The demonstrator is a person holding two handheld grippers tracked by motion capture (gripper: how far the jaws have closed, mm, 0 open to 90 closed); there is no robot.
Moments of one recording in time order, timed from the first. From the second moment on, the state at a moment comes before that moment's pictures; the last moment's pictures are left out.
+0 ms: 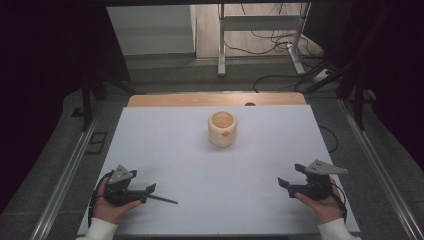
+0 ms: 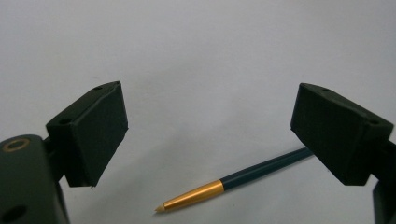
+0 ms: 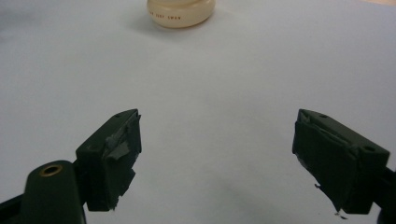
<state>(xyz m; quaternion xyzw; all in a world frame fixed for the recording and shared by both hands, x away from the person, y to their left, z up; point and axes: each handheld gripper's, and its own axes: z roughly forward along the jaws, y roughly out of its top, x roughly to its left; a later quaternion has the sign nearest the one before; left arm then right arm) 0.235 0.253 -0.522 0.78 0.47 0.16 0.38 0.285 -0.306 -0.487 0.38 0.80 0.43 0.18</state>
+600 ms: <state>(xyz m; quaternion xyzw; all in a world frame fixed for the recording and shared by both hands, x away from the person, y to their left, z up) 0.232 0.251 -0.517 0.79 0.46 0.17 0.38 0.286 -0.302 -0.489 0.37 0.80 0.43 0.18</state>
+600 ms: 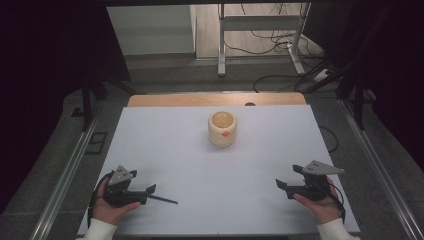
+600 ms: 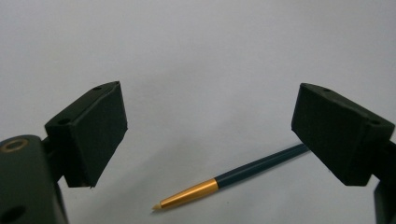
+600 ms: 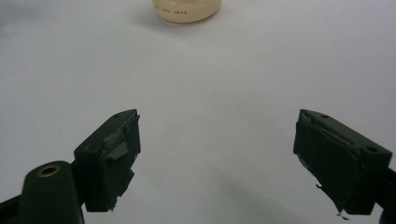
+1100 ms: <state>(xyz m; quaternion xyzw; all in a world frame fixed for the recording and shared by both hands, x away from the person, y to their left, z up) 0.233 0.249 -0.509 0.79 0.45 0.17 0.38 0.288 -0.303 -0.490 0.37 0.81 0.43 0.18</state>
